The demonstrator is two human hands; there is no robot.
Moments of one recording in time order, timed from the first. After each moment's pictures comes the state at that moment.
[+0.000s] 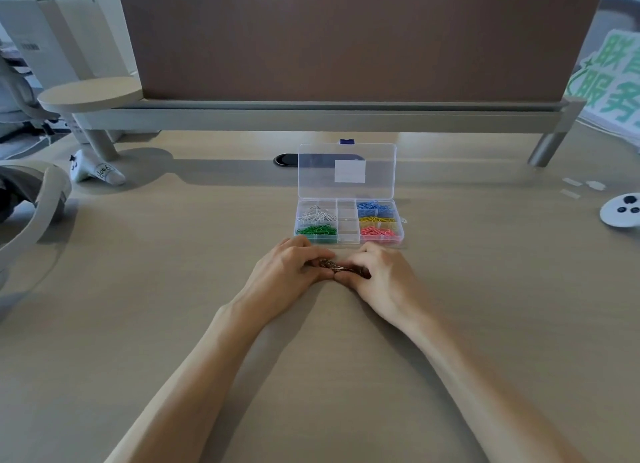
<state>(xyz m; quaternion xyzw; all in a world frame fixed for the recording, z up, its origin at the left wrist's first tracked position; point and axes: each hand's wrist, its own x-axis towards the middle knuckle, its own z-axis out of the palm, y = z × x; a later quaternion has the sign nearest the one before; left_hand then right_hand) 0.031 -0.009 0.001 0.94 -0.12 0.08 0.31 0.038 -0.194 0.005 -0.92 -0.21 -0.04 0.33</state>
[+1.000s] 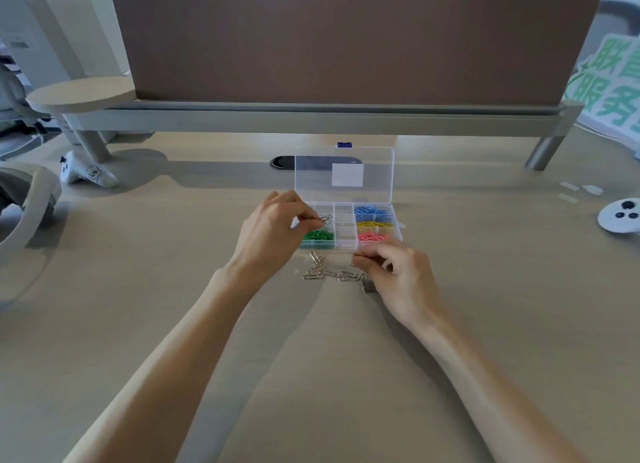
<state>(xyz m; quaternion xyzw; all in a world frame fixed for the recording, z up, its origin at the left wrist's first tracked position) 0.071 -0.003 0.036 0.92 -0.10 0.23 0.30 0.041 -0.207 0.006 -0.86 -0.16 -0.15 0.47</state>
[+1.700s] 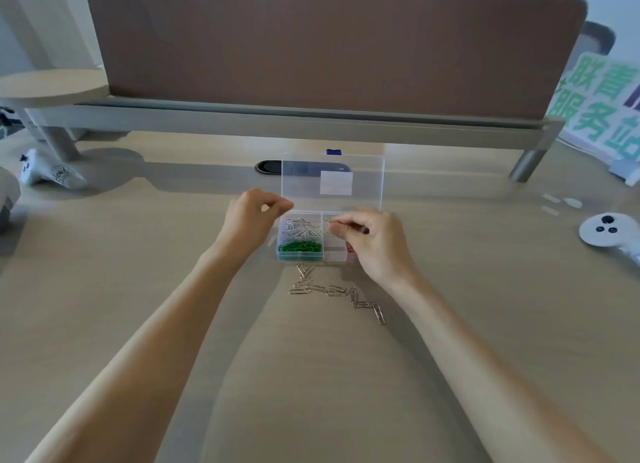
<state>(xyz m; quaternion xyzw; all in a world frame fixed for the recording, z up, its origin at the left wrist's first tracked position) 0.126 0.016 0.031 0.91 0.00 0.16 0.39 0.100 -0.188 0.031 -0.84 -0.16 -0.13 0.50</state>
